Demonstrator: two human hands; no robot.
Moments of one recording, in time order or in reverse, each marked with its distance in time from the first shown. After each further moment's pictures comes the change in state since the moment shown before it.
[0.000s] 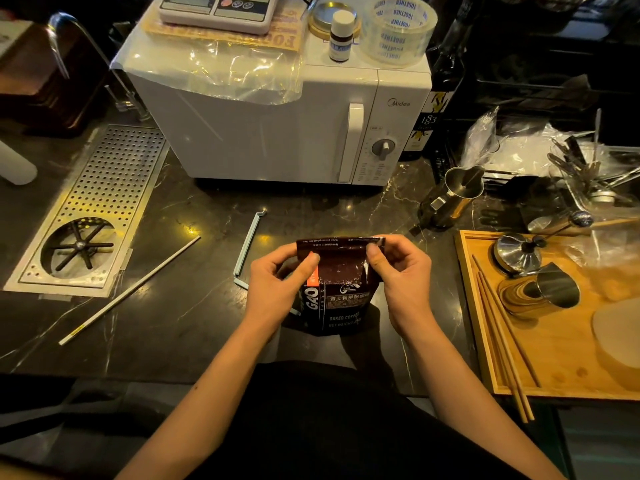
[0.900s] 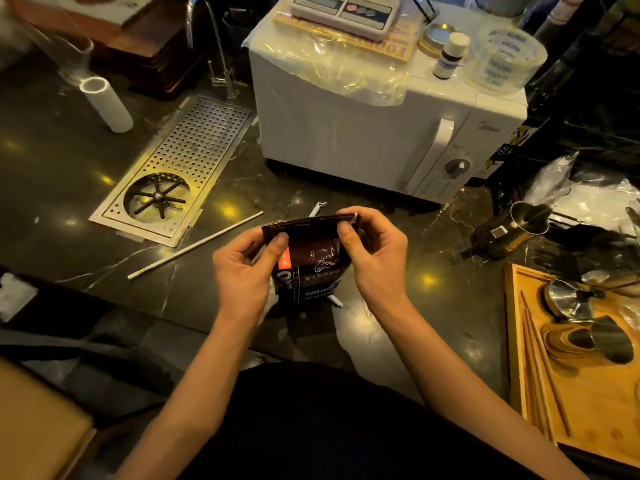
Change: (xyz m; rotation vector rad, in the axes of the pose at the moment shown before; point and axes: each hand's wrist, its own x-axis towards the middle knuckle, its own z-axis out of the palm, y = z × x) left_hand -0.039 0.021 -0.086 -0.173 0.444 0.158; right_hand -0.022 -0.036 0.108 -0.017 -0.313 -0.163
